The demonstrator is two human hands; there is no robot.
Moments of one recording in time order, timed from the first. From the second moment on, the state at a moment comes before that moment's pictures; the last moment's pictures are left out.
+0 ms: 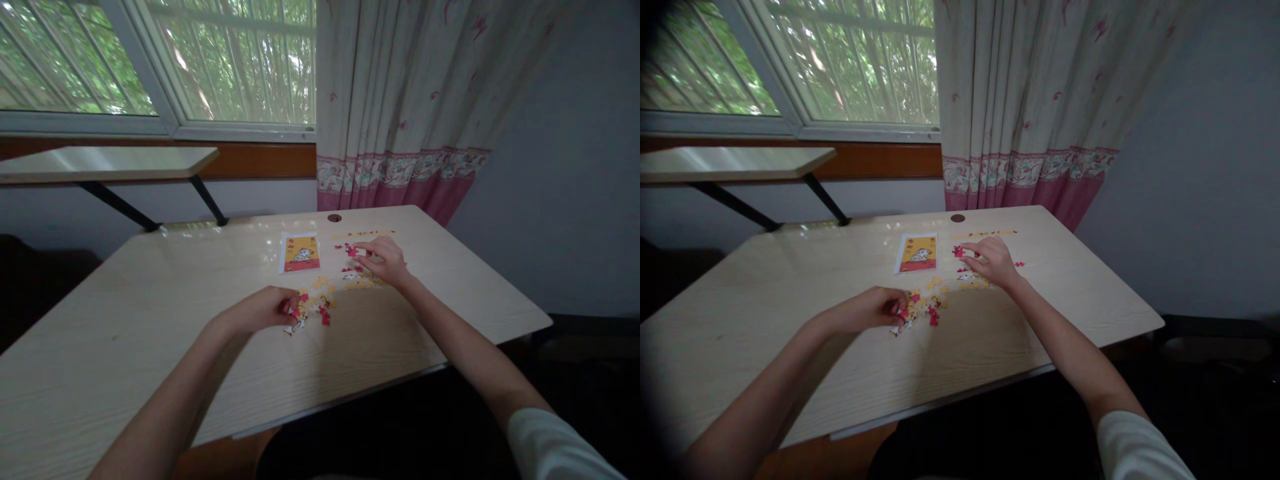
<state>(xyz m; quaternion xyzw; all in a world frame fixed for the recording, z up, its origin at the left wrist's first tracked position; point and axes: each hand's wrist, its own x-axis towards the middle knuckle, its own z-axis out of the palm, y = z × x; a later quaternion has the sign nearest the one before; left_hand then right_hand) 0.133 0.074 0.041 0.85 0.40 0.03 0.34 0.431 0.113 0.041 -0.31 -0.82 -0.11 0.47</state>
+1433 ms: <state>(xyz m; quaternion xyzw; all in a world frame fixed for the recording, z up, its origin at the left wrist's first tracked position) 0.166 0.072 0.034 0.57 0.42 0.39 0.58 0.462 0.175 0.010 -0.53 -0.80 0.00 0.29</state>
